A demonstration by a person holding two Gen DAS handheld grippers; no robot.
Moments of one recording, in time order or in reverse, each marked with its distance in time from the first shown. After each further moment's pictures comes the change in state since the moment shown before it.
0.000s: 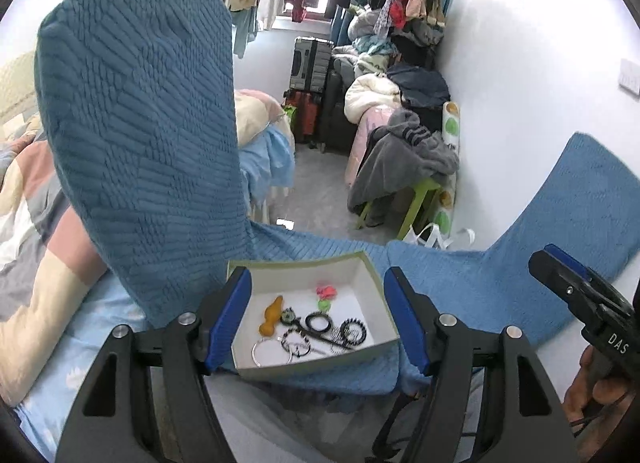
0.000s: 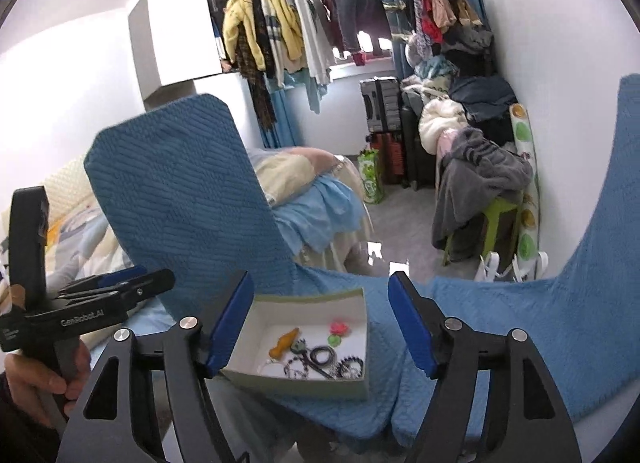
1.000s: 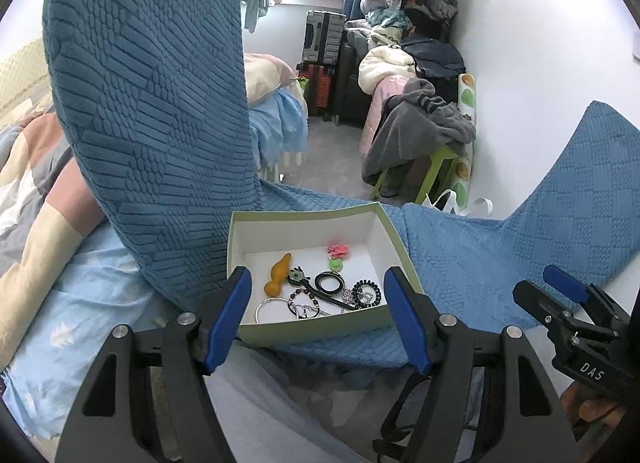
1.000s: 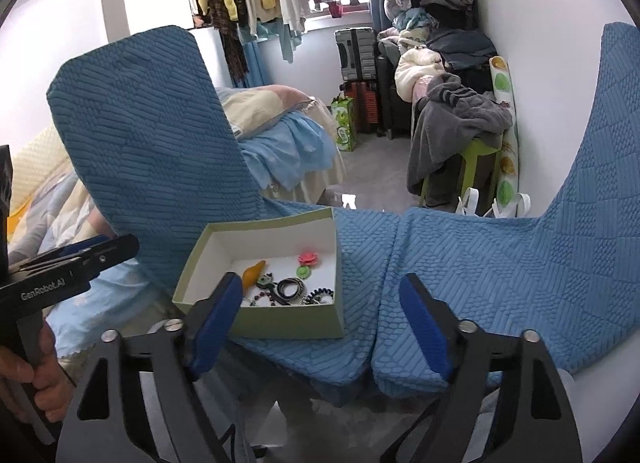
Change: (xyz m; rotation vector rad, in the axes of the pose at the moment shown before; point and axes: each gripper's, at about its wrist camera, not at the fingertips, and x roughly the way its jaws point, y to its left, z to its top) left arm 0.020 -0.009 -0.046 -0.004 0.075 0.055; right arm 0.021 -0.015 -0.068 0.007 0.161 -0.092
